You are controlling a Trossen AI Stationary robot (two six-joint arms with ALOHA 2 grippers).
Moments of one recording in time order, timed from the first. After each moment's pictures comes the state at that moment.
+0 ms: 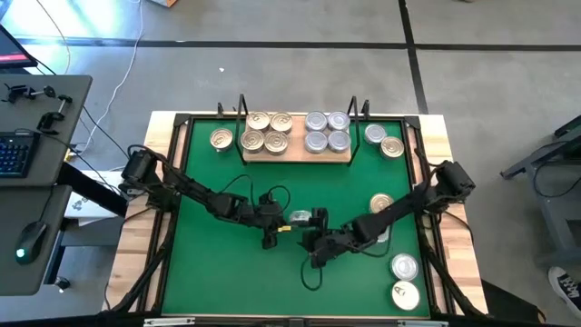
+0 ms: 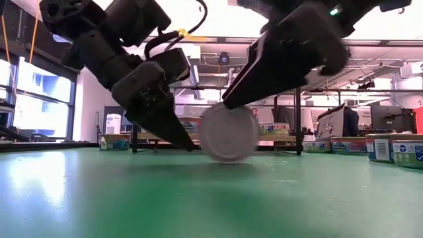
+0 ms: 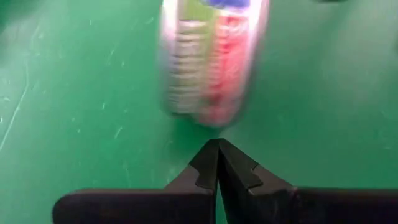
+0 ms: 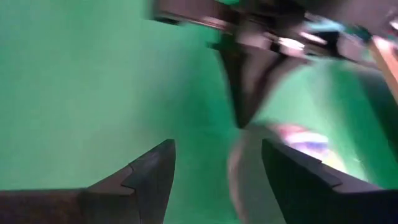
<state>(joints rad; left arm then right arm) -0.24 1.79 0.76 0.26 -0.21 -0.32 0.45 1.83 1.07 -0.03 0.52 0.10</state>
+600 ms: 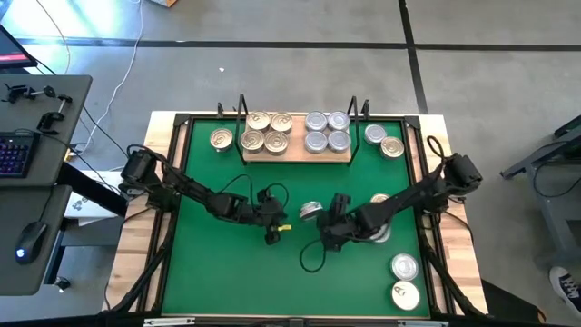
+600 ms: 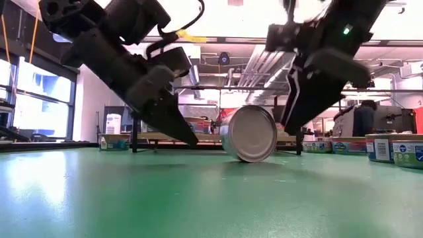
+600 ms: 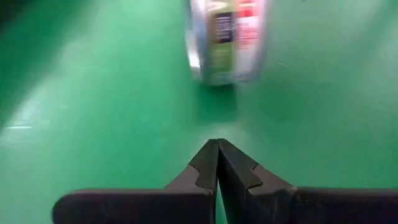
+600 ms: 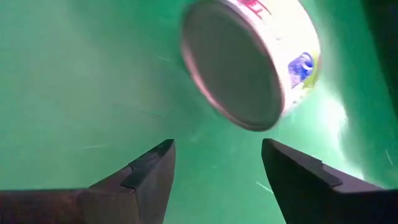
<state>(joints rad) -0.23 1.78 0.76 0.26 -0.35 -0.33 0.38 1.73 1.07 -0.58 0.46 0.46</state>
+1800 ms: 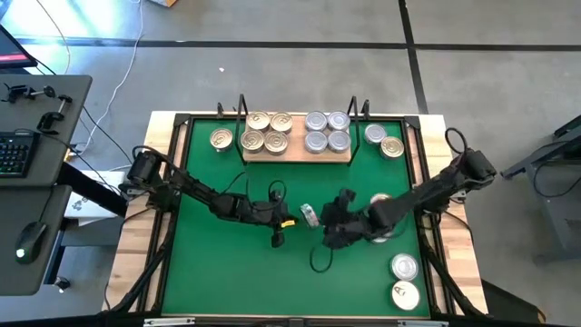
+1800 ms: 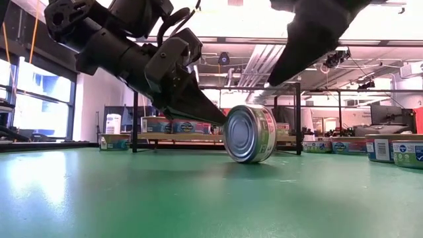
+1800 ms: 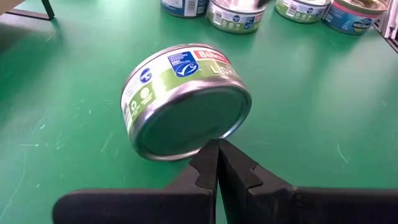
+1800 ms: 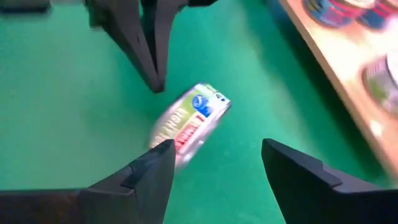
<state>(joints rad) -0.22 1.83 0.76 0.55 -0.23 -0.26 0.42 1.60 1.07 -0.52 0.62 0.51</state>
